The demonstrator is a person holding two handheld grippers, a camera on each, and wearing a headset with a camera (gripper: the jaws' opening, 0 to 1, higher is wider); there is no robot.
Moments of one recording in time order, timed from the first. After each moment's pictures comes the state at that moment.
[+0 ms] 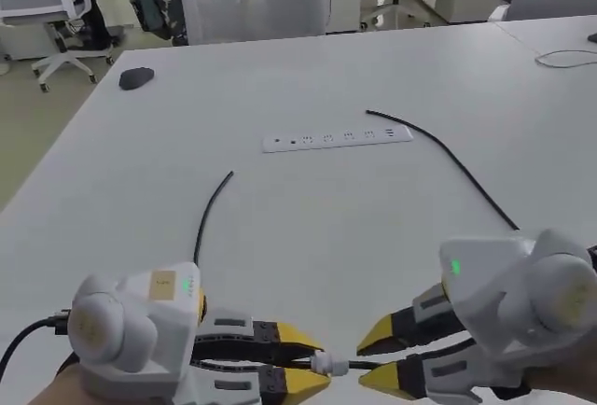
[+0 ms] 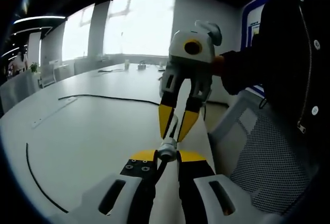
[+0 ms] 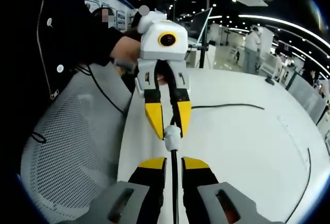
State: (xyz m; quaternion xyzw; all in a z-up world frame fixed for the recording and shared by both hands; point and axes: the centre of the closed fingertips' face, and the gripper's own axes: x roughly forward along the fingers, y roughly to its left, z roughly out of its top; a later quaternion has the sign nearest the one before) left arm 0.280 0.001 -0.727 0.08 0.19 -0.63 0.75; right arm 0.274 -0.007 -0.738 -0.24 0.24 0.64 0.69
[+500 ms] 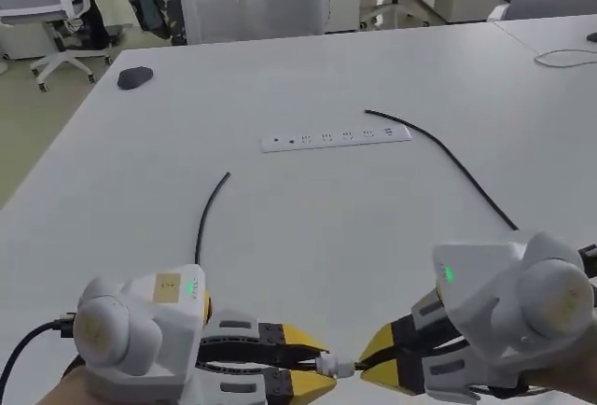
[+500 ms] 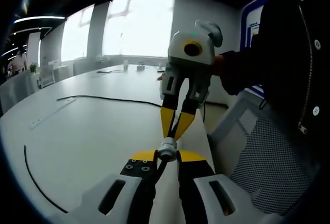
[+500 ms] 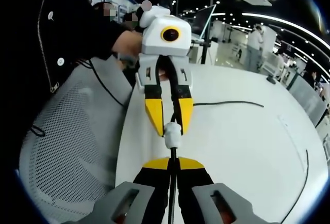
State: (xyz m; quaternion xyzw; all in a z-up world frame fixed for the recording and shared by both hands) left arm 0.278 -0.002 -0.728 0.08 0.19 -0.63 0.75; right arm 0.274 -0.019 -0.745 -0.27 0.24 0.63 0.68
